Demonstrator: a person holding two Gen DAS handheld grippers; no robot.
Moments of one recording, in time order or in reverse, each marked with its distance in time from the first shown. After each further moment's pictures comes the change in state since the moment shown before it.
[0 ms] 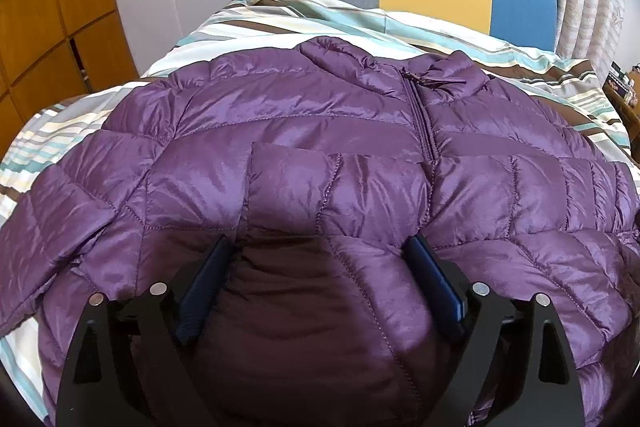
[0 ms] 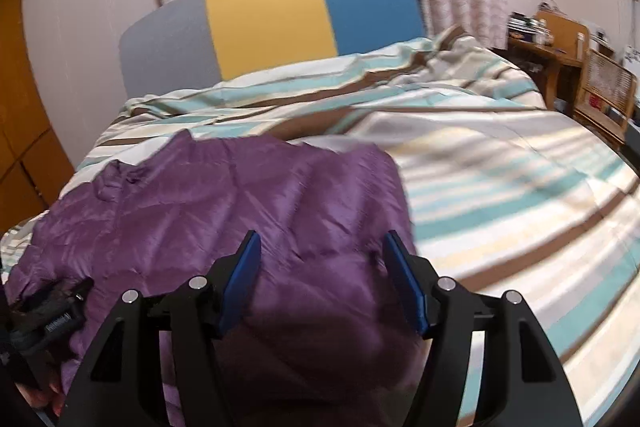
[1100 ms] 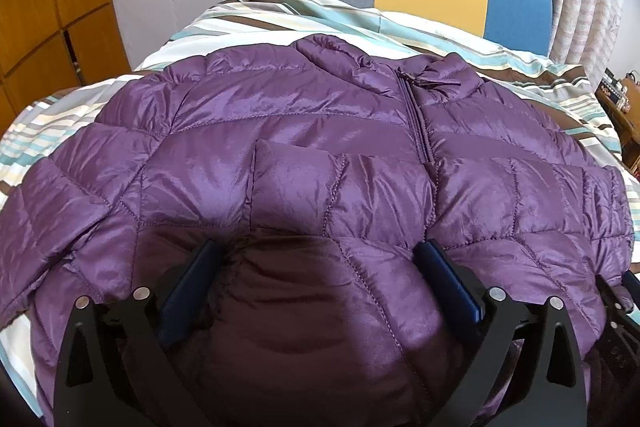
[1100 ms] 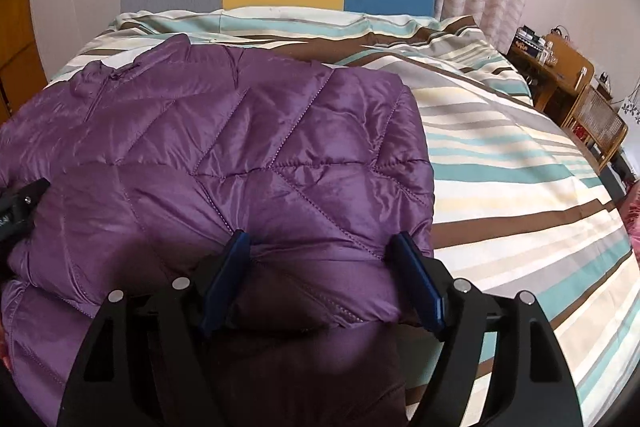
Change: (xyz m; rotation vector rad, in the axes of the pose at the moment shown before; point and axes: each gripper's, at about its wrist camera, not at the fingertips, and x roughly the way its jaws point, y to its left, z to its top) left arm -0.003 0.007 -0.001 -0.023 0.009 -0.054; right arm 0.015 0.020 -0.044 -0.180 0.165 -0.165
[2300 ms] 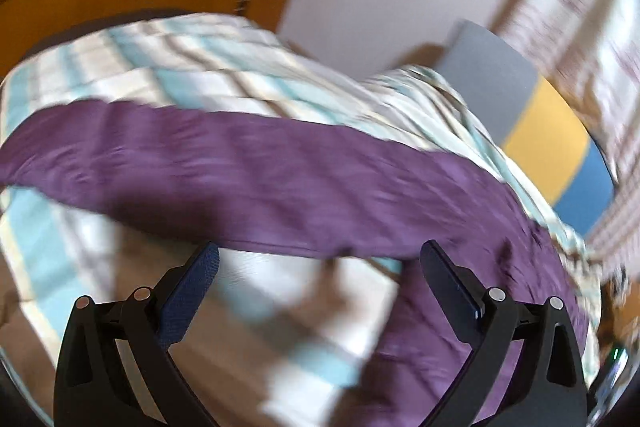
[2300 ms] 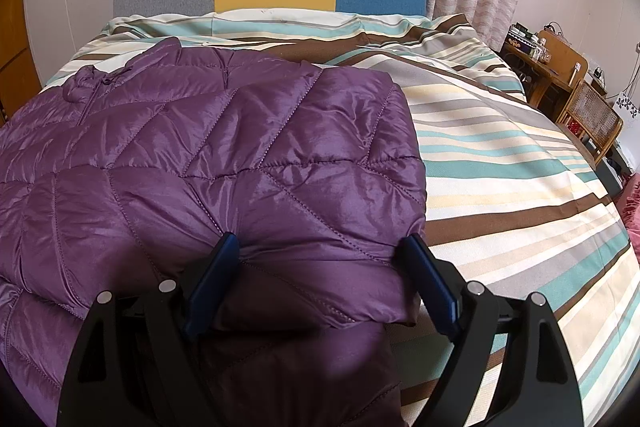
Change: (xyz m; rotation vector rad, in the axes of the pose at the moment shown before) left arm -0.154 0.263 -0.086 -0.629 -0.191 0.115; right arm -0.001 -0.005 -0.003 0.020 -0.003 -0.015
